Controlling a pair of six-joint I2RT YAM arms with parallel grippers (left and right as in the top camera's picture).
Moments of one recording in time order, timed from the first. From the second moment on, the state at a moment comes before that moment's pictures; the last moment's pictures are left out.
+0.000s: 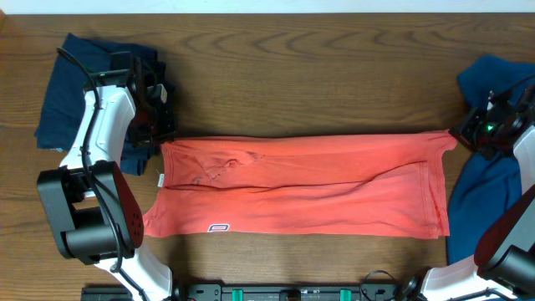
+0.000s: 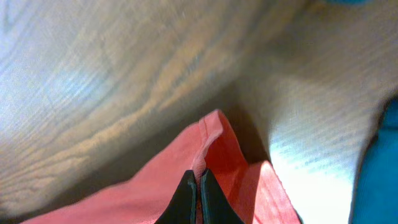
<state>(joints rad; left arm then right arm) 0.13 1.87 1.42 -1.09 0.17 -0.07 -0.51 1.73 1.20 -0.72 -0.42 0.19</state>
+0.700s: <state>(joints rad) 0.13 1.87 1.35 -1.22 0.08 -0.10 -0.51 1.73 1.20 -1.00 -0.18 0.22</state>
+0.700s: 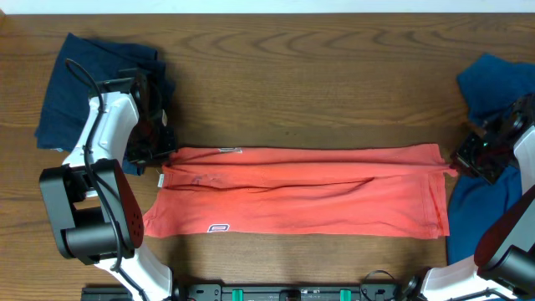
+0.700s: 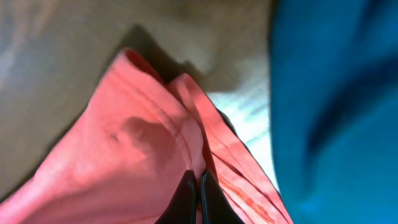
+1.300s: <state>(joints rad) 0.13 1.87 1.34 -1.25 0.03 -0.15 -0.59 1.73 1.20 -1.03 -0.13 0.18</state>
